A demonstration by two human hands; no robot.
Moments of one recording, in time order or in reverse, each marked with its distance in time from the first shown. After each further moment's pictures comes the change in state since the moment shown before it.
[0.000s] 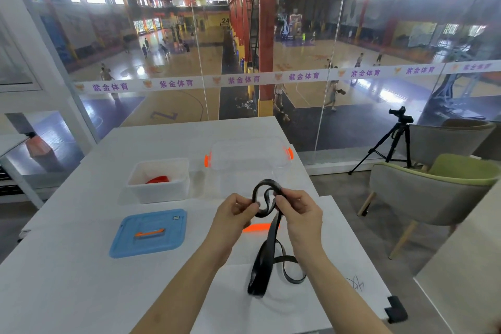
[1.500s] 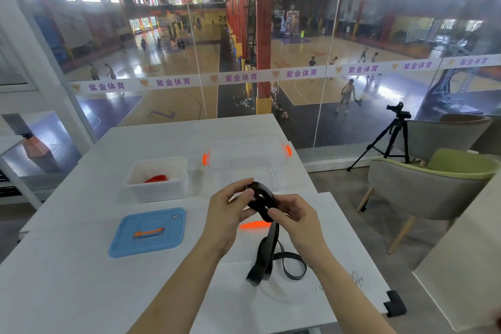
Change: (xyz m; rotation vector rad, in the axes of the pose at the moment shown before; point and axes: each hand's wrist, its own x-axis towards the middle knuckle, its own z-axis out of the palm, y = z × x) left_hand 0.004 0.013 0.001 -0.204 0.033 0.125; right_hand -0.001 0.011 -0.023 -0.104 -0.263 0.009
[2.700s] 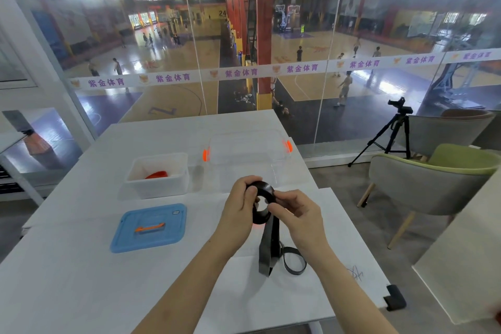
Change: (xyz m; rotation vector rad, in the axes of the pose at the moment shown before) left_hand -0.014 -0.004 0.017 0.402 -0.056 0.180; right_hand -0.009 -0.012 0.005 0.026 0.052 0.000
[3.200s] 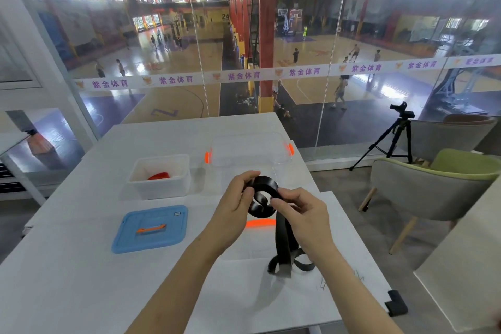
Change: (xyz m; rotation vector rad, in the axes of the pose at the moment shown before) left_hand 0.002 0.012 -0.025 0.104 -0.117 0.061; right_hand 0.000 -0.024 0.007 -0.087 0.034 -0.091
